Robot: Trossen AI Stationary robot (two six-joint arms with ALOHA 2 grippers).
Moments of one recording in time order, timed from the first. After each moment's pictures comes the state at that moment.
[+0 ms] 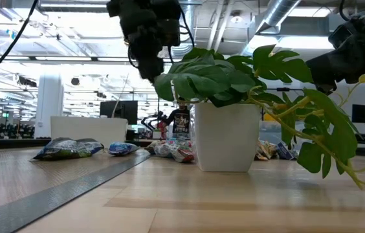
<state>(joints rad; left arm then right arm) 0.22 1.69 1.39 -0.85 0.26 0.07 -0.08 0.12 0.02 -0.02 -0.10 0.16</state>
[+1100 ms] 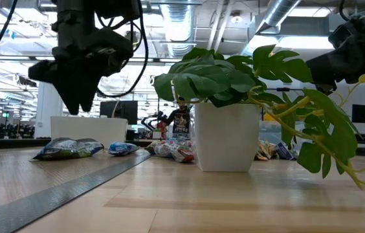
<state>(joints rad) -0.10 1.51 1.00 -0.84 0.05 -1.20 -0.08 0.12 0.02 -0.02 -0.10 0.16</state>
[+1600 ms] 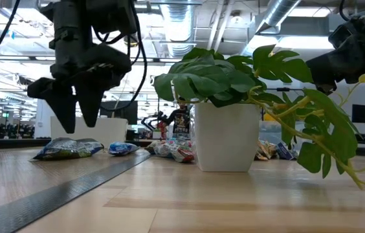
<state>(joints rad) -0.10 1.52 0.89 -0.70 0.07 -1.19 -0.08 0.12 0.02 -0.02 -0.10 0.16</state>
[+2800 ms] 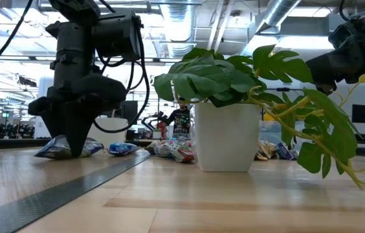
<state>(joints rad) -0.09 1.68 0.88 -0.63 0.09 -1.07 -0.08 0.12 0.02 -0.02 -0.10 0.16</state>
